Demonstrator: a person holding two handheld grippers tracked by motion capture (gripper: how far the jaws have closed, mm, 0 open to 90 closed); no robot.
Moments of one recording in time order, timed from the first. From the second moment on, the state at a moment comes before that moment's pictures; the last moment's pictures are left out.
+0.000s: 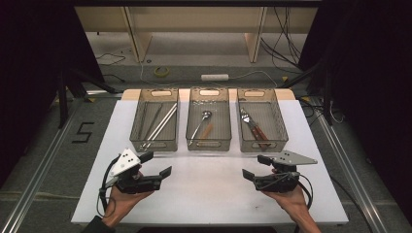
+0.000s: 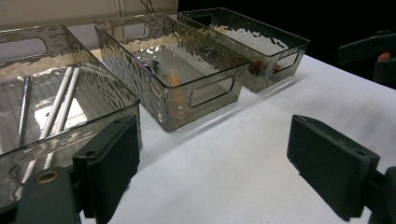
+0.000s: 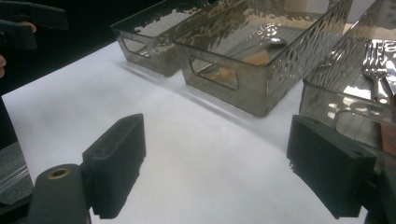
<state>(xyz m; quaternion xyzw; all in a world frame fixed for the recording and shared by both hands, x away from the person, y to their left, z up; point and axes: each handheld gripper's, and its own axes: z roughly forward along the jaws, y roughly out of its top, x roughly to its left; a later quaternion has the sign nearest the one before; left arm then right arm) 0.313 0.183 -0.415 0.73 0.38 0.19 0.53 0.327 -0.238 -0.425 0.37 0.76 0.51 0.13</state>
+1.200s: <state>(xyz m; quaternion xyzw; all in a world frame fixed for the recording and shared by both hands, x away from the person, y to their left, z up) 0.313 0.181 -0.416 0.74 0.38 0.19 0.53 0.317 -0.247 -0.434 0.38 0.76 0.51 0.15</state>
